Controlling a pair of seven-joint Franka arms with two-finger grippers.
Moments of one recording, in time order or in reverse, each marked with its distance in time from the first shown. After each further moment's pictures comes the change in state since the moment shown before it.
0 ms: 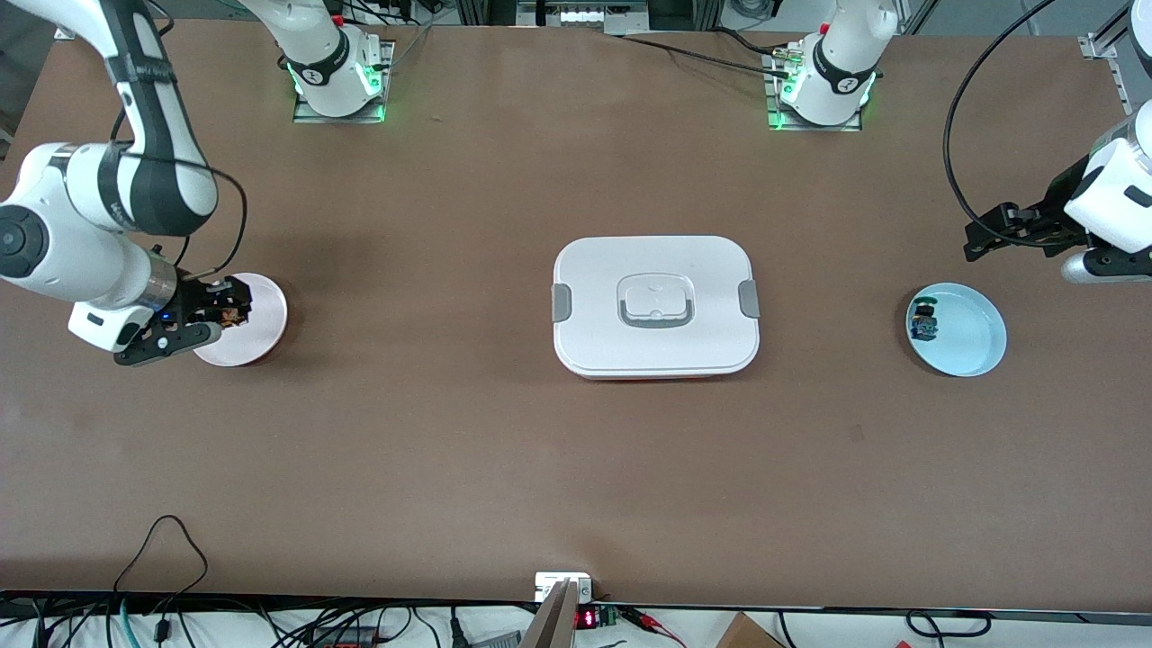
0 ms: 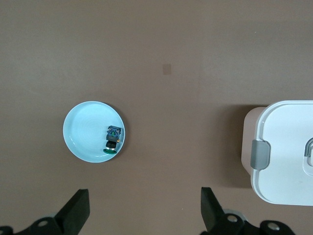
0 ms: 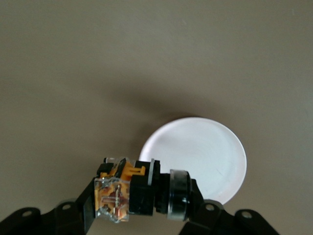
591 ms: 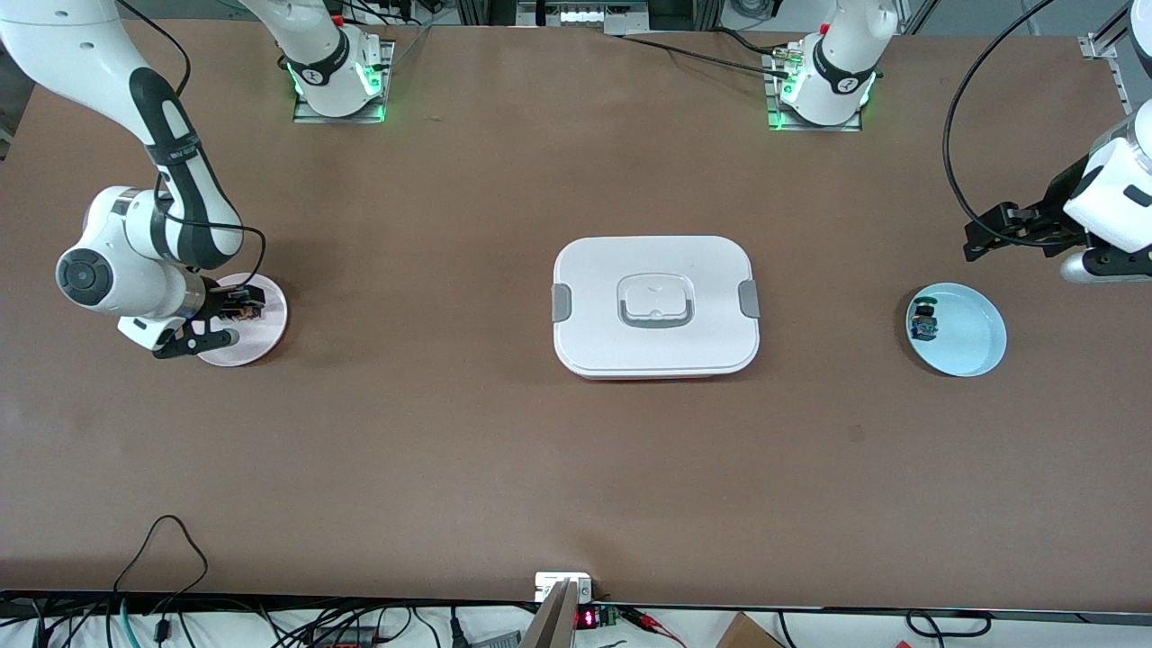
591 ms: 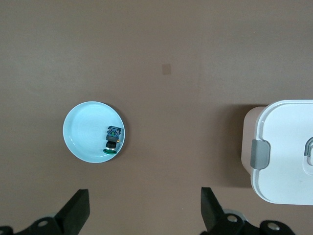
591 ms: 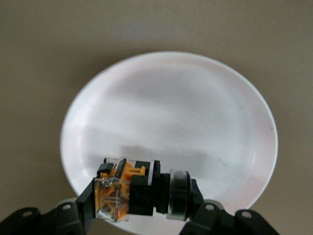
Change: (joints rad) left arm 0.000 0.000 -0.001 0.000 0.000 0.000 0.003; right arm -0.007 0.176 -0.148 -0.150 -0.012 0.201 -0.001
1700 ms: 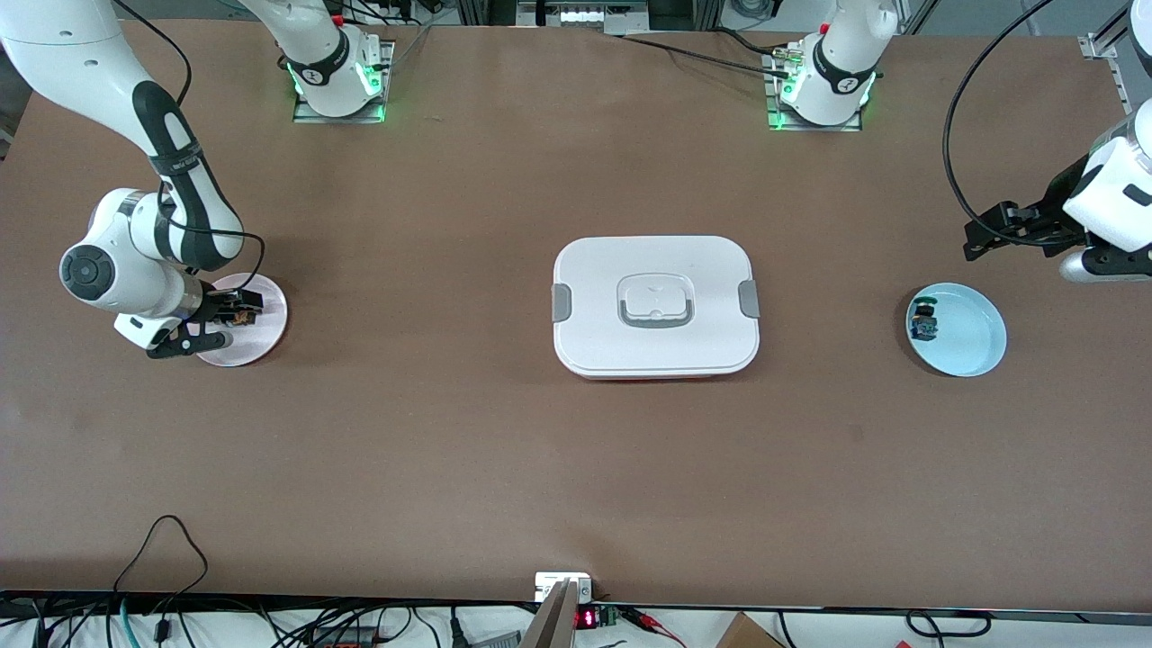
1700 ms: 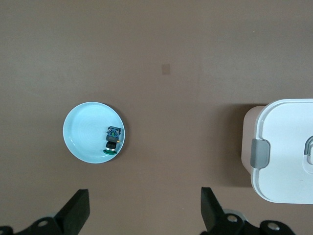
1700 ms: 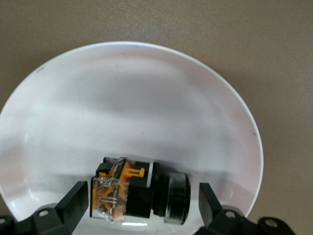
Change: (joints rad) left arm 0.000 -0.001 0.000 0.000 0.000 0.000 0.007; right arm -0.003 0.064 -0.052 -0.059 -0.004 0.185 -0.007
